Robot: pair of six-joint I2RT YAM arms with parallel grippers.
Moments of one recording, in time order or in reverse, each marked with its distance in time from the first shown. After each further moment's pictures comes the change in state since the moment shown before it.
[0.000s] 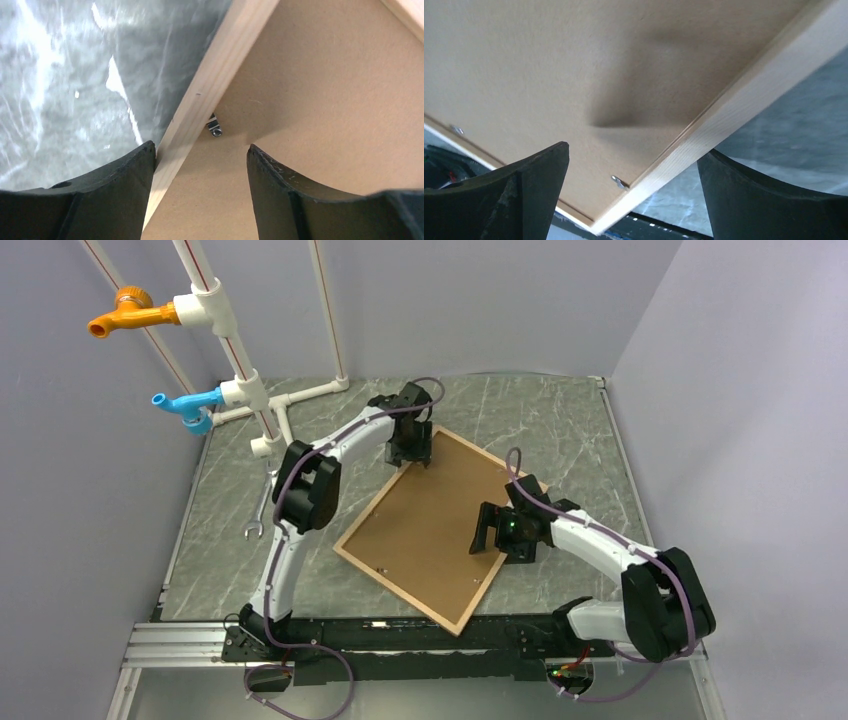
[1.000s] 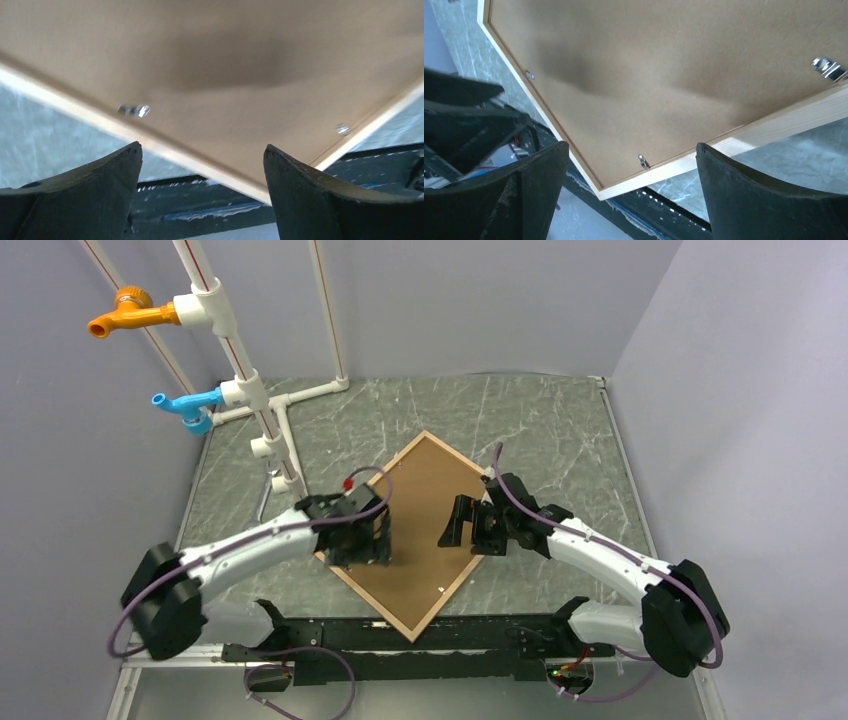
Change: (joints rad) left arm -0.267 -0.942 -0.985 0.003 -0.110 -0.286; right arm 0.238 -0.106 0.023 0.150 -0.056 0.179
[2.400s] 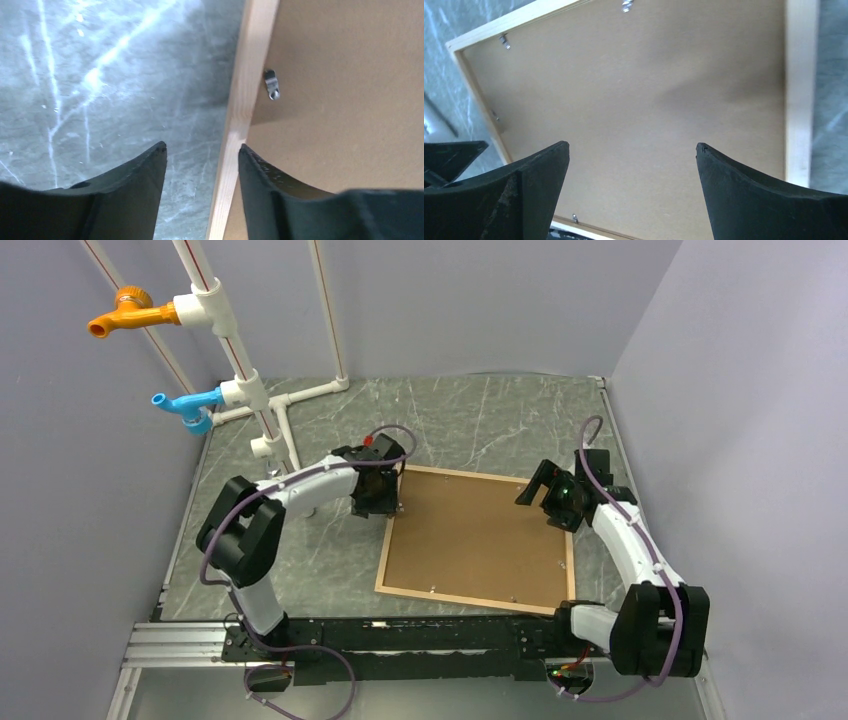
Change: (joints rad) left arm 0.166 0.402 0.232 0.130 -0.037 0.169; right arm -0.660 -0.007 0.112 -0.206 0.026 -0.275
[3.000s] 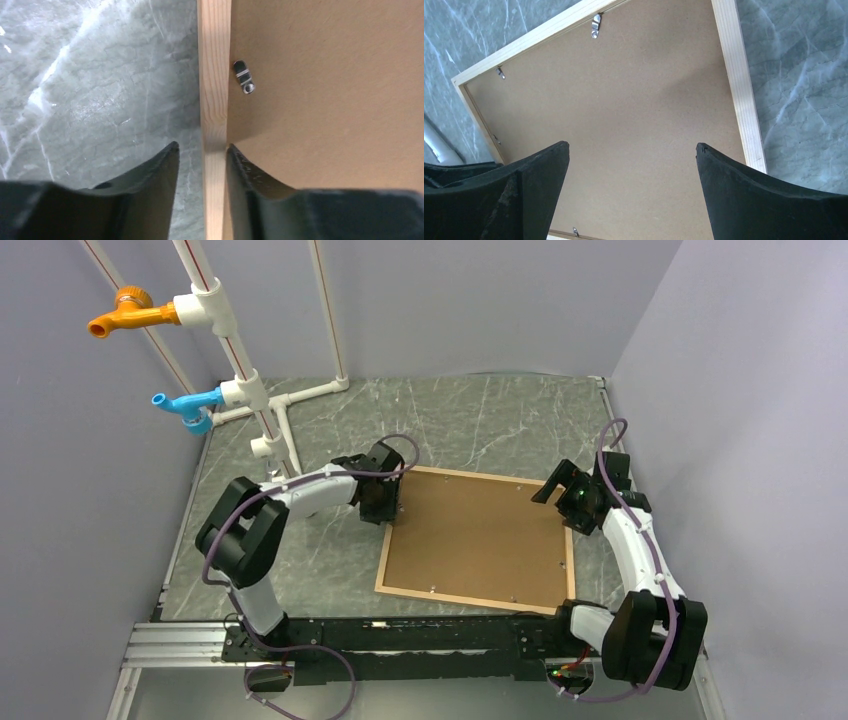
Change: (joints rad) left arm 0.032 -0.023 -0.088 0.148 0.132 0.089; right arm -0.145 -0.045 -0.004 -0.026 0.026 -0.013
